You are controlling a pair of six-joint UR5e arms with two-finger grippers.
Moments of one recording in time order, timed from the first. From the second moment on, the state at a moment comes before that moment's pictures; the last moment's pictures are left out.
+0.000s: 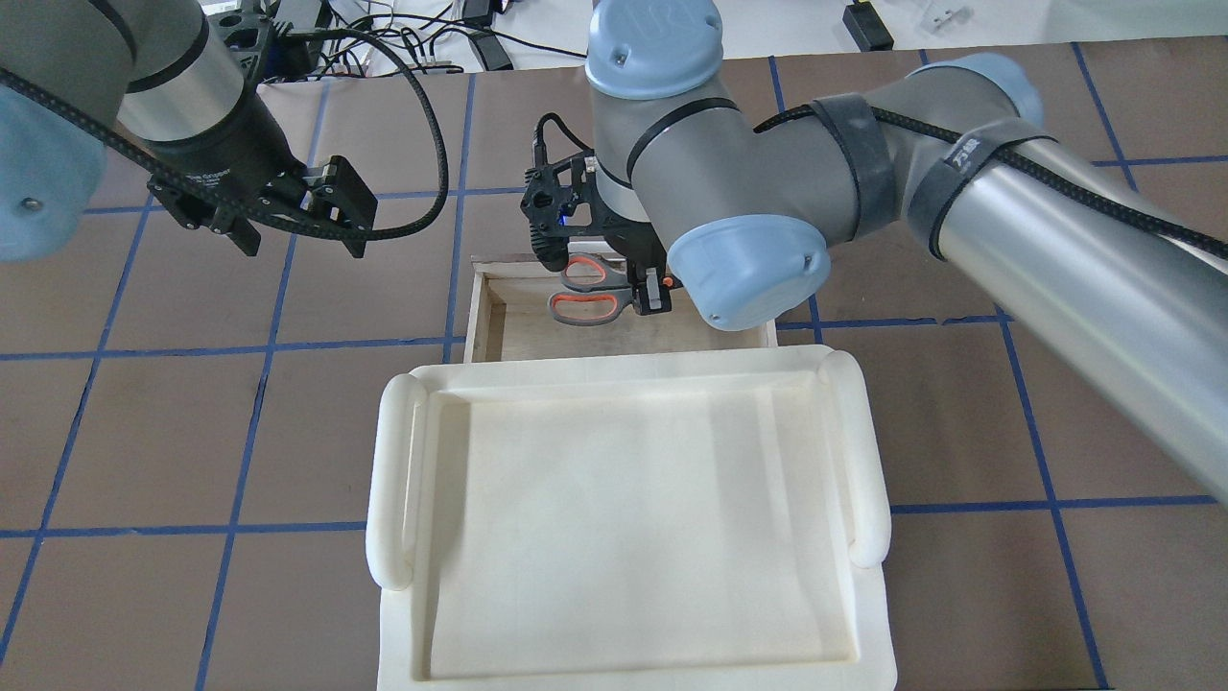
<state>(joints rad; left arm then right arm) -1.55 -1.54 -1.61 -1.54 1.60 0.07 1.97 -1.33 1.61 -1.93 -1.56 -1.28</state>
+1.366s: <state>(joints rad) -1.55 -1.54 -1.61 -1.53 1.58 0.08 2.00 -1.25 1.62 -1.93 -1.54 -1.25</state>
